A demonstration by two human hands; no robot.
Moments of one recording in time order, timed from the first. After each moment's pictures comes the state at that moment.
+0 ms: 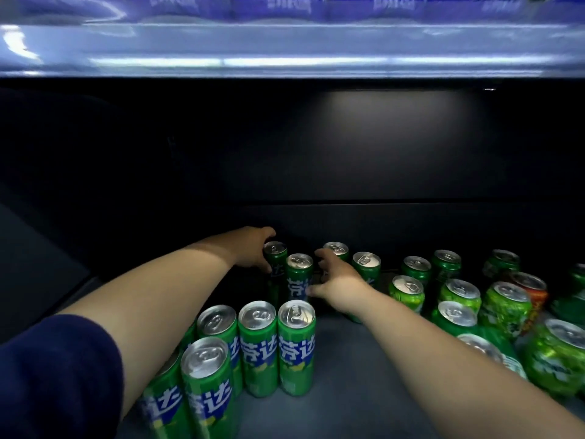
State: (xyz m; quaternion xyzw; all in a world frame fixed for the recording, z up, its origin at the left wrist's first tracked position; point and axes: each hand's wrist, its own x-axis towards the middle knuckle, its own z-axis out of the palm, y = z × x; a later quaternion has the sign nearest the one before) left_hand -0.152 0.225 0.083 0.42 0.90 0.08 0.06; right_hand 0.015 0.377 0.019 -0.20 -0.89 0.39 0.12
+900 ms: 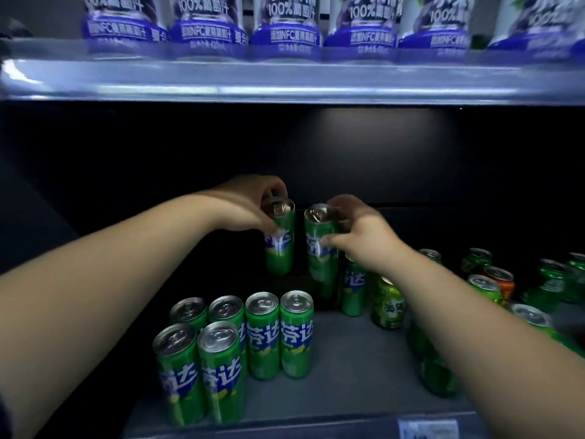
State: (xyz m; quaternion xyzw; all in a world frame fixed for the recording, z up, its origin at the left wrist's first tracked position) left_hand -0.066 0.172 0.195 0.52 0.83 0.19 -0.03; right_hand 0.079 0.366 0.119 -0.12 -0.87 0.38 0.30
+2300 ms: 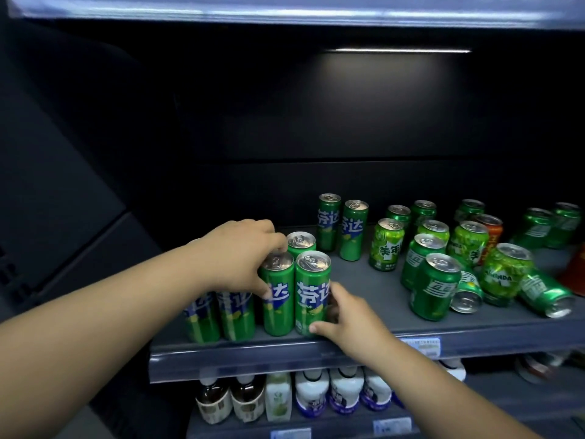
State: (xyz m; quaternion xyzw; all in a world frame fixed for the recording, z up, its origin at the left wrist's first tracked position) left_hand 0.022 0.102 0.089 0.57 0.82 -0.08 -0.07; right_hand 0.175 0.267 -0.046 -0.20 -0.91 0.35 0.10
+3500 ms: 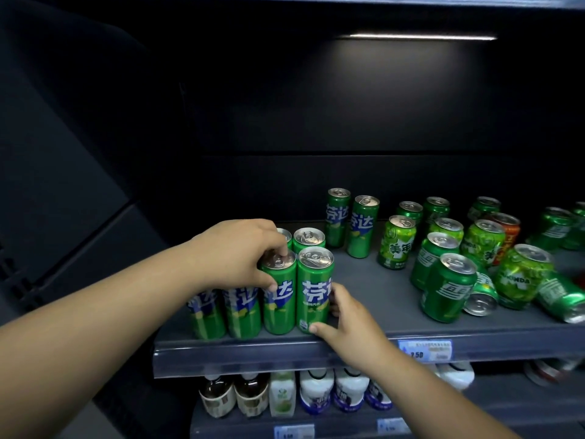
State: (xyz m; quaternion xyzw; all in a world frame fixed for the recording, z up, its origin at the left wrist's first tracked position) left_hand 0.009 0.091 0.082 0.58 0.81 -0.01 -0.06; right_hand 0.158 0.267 -0.082 -0.19 -0.89 0.39 0.13
